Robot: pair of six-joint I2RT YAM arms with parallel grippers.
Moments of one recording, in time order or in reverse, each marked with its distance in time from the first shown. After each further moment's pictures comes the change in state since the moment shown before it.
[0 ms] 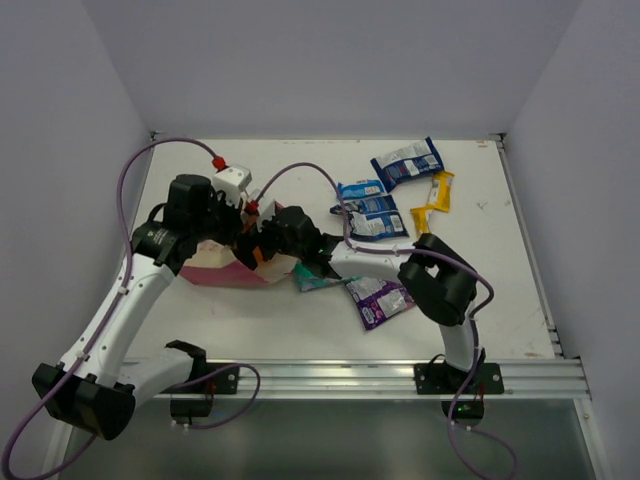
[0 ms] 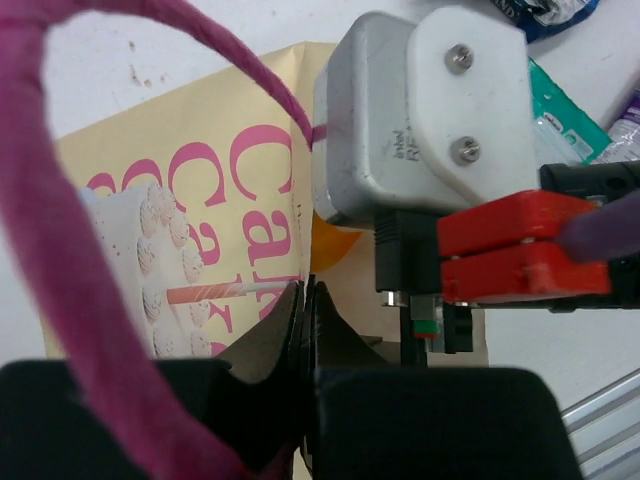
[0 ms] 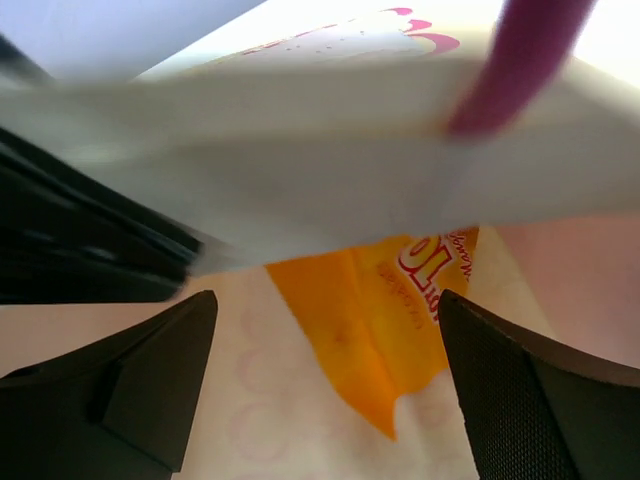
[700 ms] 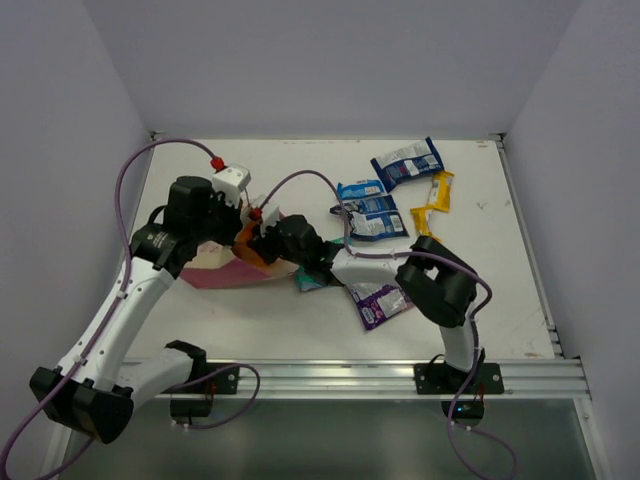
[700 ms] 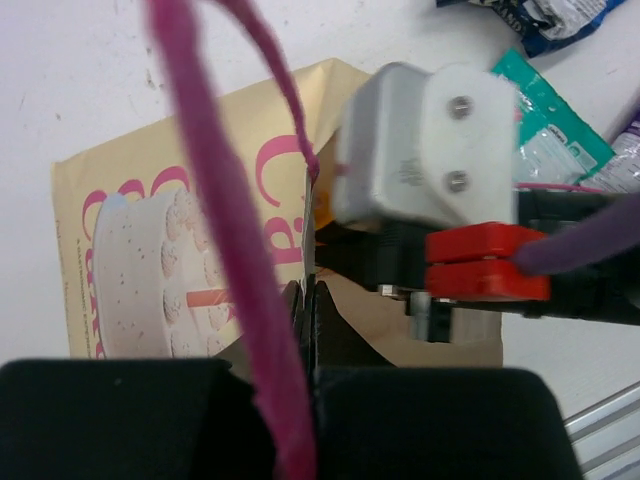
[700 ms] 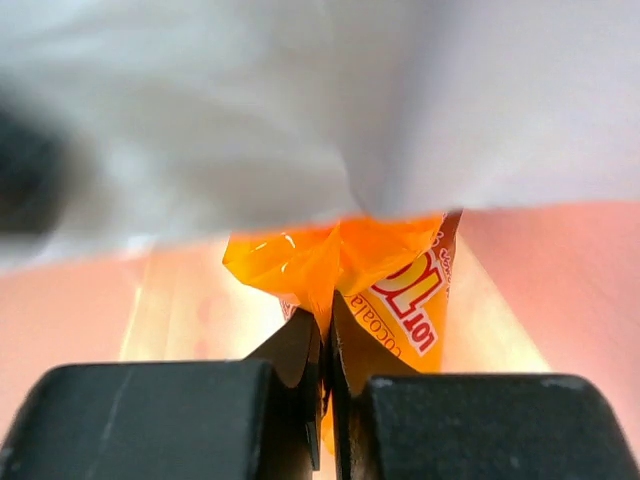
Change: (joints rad) left arm 0.000 -0.015 0.011 -0.002 -0.042 -0.009; right arm 0.014 0.049 -0.029 0.110 0.098 -0.019
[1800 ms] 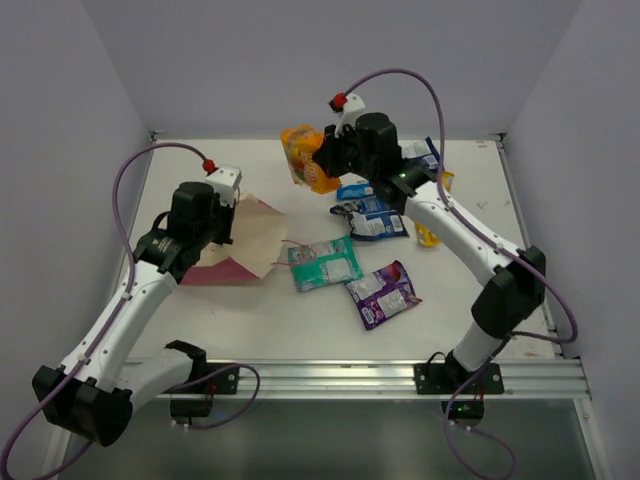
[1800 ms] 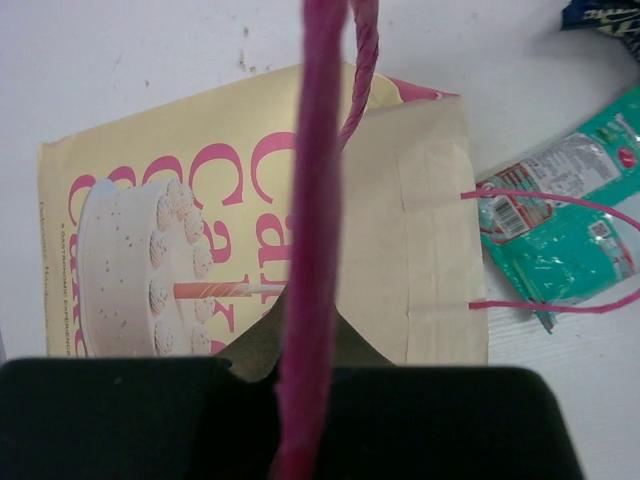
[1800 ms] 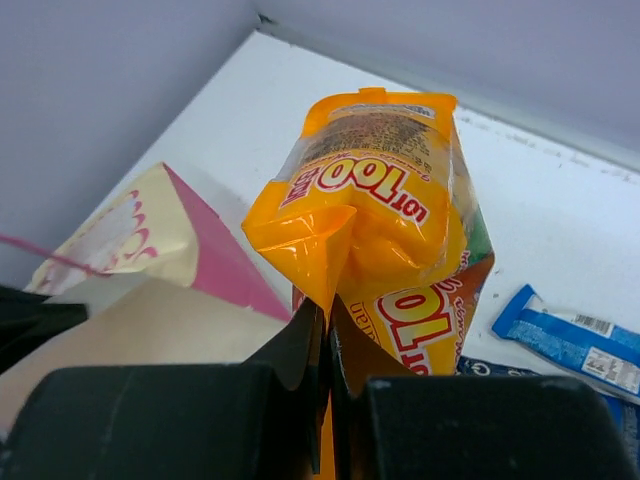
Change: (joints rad) left arm -0.003 -0.003 -0.098 0.114 -0.225 -0.060; right arm -0.380 -0.410 0.333 -0.735 -0.085 0.094
